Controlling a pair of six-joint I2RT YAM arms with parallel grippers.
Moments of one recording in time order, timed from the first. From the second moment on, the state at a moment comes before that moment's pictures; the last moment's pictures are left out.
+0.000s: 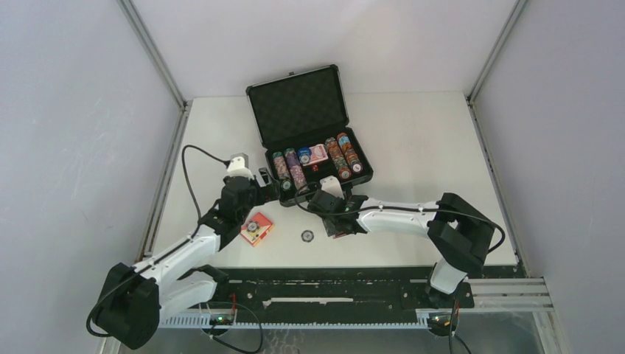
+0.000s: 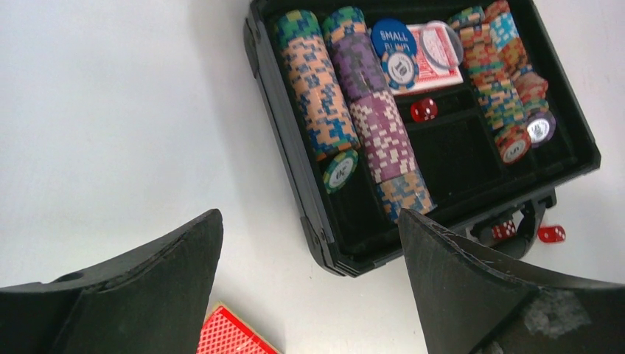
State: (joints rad) left arm -0.47 1.00 0.43 0.15 -0.28 -0.52; right arm 1.04 1.66 0.99 -0.51 0.39 0.58
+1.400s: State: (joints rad) left arm -0.49 1.45 0.72 0.23 0.72 -0.62; right arm 1.07 1.43 0.92 -0.52 0.44 0.56
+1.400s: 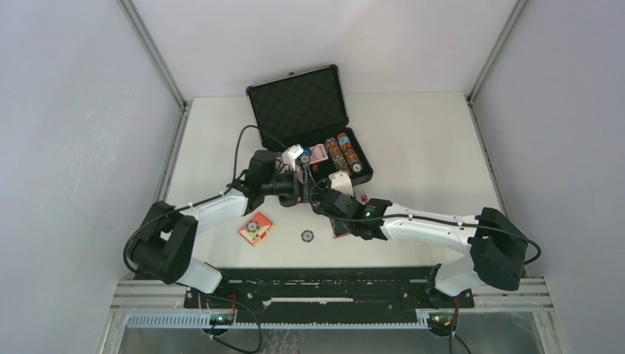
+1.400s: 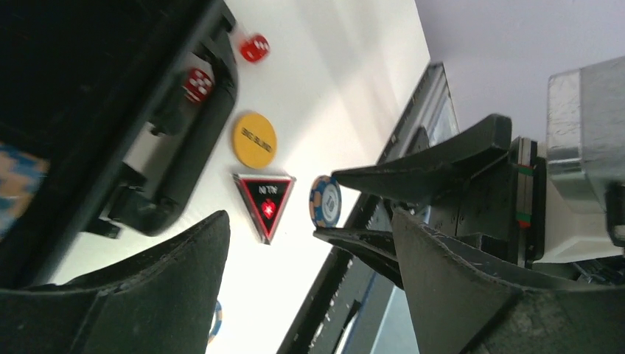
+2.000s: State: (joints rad) left arm -0.55 1.60 0.80 0.11 0.91 -0.55; right arm 1.08 1.35 0.89 -0.54 0.44 0.55
